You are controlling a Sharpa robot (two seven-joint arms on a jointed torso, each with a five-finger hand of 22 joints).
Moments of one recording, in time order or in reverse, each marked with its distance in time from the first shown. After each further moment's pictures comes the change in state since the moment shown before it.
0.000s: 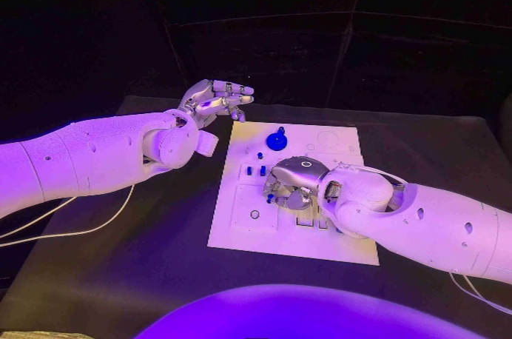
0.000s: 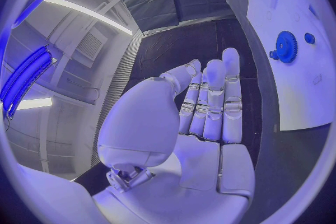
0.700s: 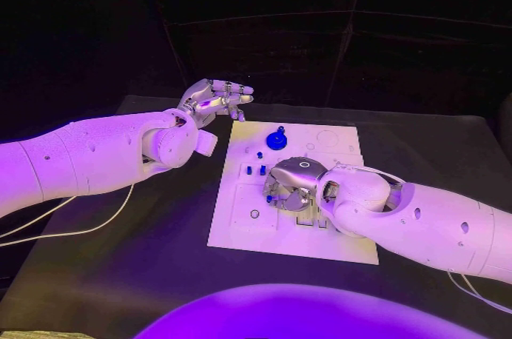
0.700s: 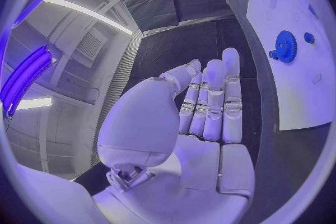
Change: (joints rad) left arm 0.000 0.000 0.000 -0.002 0.000 0.002 -0.003; left_hand 0.000 0.000 0.000 0.000 0.000 0.000 0.000 0.000 0.000 0.000 0.000 0.000 0.000 0.000 0.000 0.000 0.000 0.000 0.000 0.000 0.000 0.000; right arm -0.003 0.009 -0.001 -0.009 -0.016 0.016 -0.014; right_hand -0.097 -0.060 -0.069 0.017 0.015 -0.065 0.027 0.002 -0.004 -0.090 0.029 -0.033 -0.003 0.000 0.015 0.011 -0.002 0.000 -0.014 0.014 0.000 -0.007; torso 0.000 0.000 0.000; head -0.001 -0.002
